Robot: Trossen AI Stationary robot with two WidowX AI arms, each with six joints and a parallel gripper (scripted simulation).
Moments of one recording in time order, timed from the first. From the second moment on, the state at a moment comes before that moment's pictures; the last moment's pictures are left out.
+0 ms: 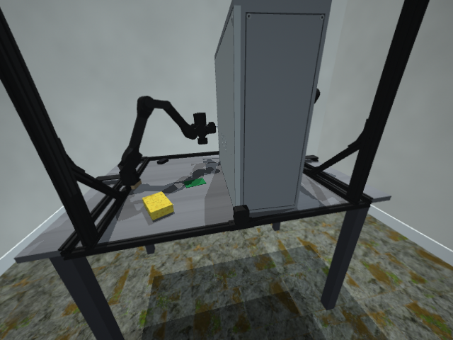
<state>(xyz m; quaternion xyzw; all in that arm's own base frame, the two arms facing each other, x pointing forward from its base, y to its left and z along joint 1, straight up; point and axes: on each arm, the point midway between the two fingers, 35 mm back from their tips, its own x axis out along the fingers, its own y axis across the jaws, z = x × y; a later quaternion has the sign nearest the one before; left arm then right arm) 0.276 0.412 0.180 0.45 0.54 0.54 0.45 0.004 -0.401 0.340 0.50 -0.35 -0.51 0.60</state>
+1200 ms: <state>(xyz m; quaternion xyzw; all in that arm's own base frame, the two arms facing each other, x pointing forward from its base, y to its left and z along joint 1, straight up) 0.276 0.412 0.180 0.45 0.54 0.54 0.45 0.063 -0.431 0.249 0.61 -0.28 -0.32 0.66</state>
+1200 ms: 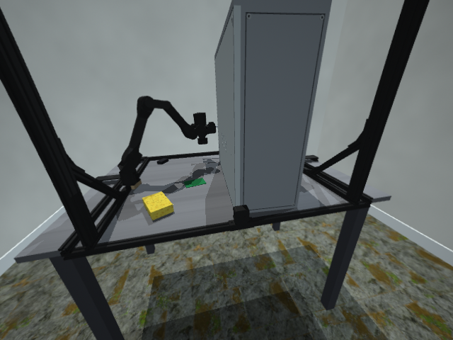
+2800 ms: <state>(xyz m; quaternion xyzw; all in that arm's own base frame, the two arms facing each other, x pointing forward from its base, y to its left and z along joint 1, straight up) 0.276 0.412 0.180 0.45 0.54 0.54 0.45 0.101 -0.400 0.182 0.68 -0.19 -0.19 0.68</state>
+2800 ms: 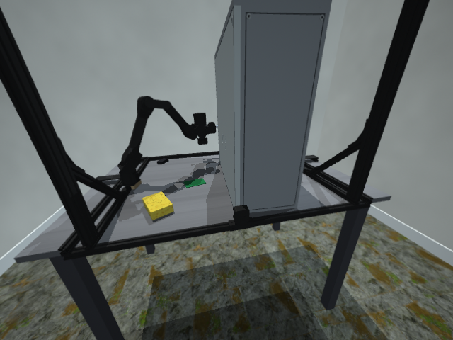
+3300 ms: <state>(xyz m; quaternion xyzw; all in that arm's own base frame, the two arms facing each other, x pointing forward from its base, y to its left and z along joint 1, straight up) 0.276 0.412 0.180 0.45 0.54 0.54 0.45 0.114 -0.387 0.178 0.69 -0.17 -0.17 0.68</state>
